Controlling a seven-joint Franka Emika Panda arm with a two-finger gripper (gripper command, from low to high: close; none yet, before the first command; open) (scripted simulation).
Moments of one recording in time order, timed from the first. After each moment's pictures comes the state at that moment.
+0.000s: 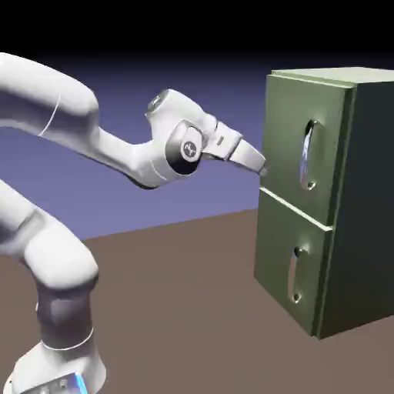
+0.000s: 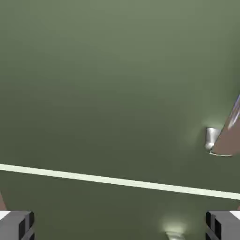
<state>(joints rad) 0.30 -0.68 -0.30 -2.71 -0.84 2.96 1.36</state>
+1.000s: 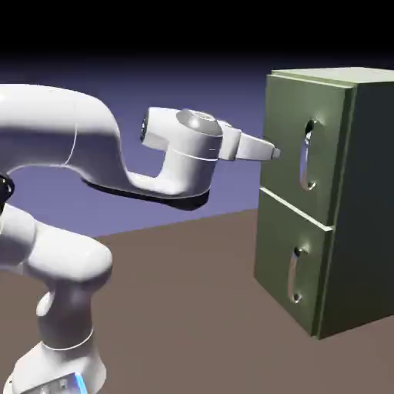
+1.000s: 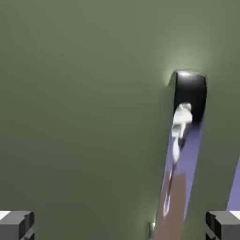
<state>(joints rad) 0.74 -0.86 -0.78 -2.54 -2.14 2.83 2.34</state>
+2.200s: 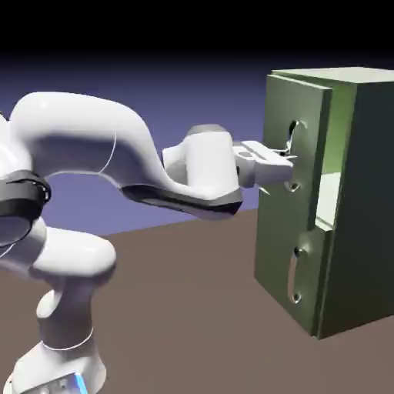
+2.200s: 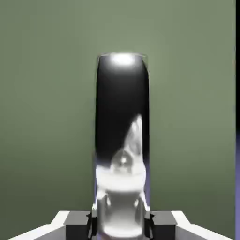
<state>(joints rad) 0.80 -0.80 -0.78 -2.59 -2.57 2.47 2.90</state>
